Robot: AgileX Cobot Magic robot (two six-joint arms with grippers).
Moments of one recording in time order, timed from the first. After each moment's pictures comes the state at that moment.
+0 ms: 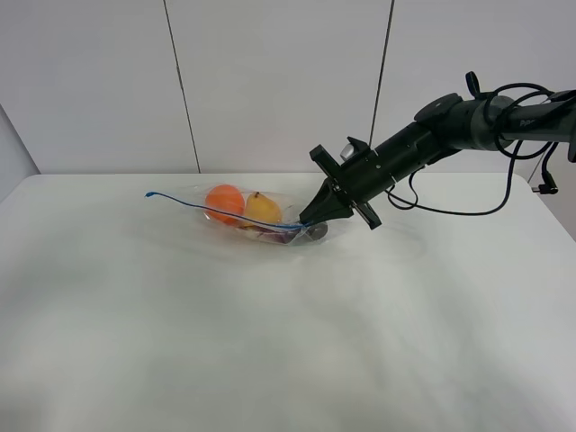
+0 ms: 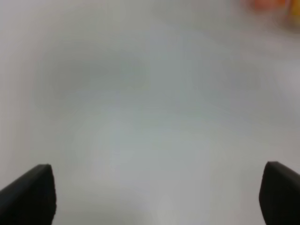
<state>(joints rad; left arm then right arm) 0.07 0.30 -0.65 -0.05 1.03 0.02 0.18 2.22 -1.64 0.98 1.21 -0.36</state>
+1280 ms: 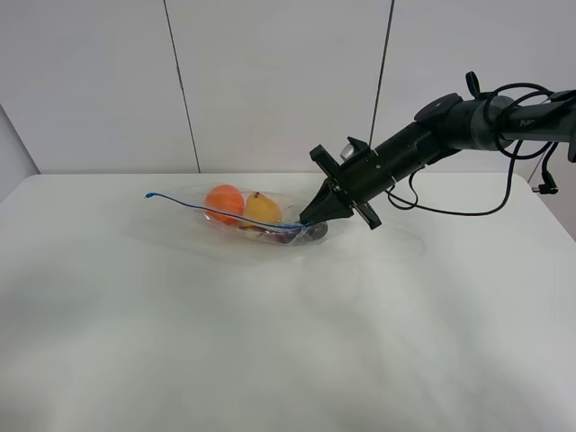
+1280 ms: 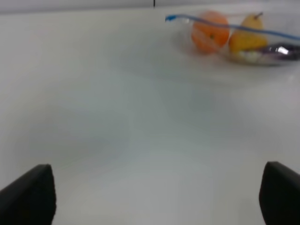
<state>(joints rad) -0.09 0.00 -0.59 -0.04 1.07 0.04 0.18 2.22 -1.64 0.98 1.21 -0.36</state>
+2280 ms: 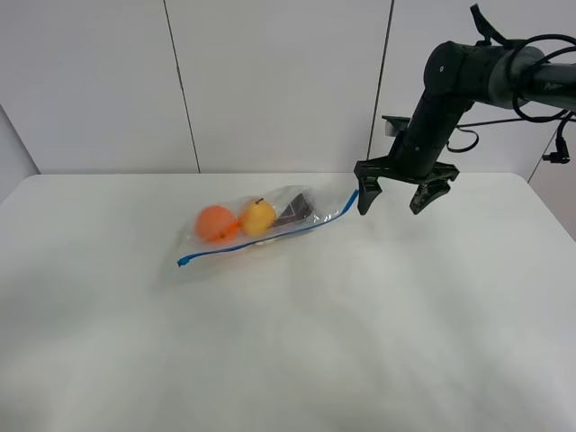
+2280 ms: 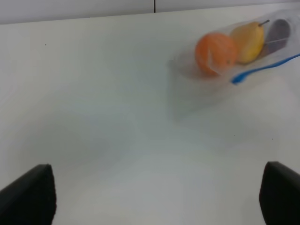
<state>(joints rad) -0.09 -0.01 -0.59 -0.04 1.07 0.06 0.18 2.17 -1.84 0.13 1.21 -0.09</state>
